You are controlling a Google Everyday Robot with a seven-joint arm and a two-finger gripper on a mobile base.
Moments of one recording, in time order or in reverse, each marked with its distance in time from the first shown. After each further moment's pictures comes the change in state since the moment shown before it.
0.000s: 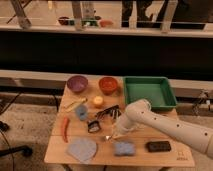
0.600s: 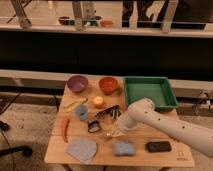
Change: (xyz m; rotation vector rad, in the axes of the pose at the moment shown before) arm -0.012 -0.002 -0.033 0.063 -0.011 -0.009
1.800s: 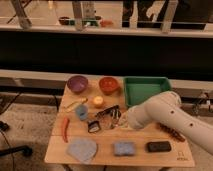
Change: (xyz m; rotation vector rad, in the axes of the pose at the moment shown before) arm -0.029 0.012 -0.145 0.192 0.030 0.025
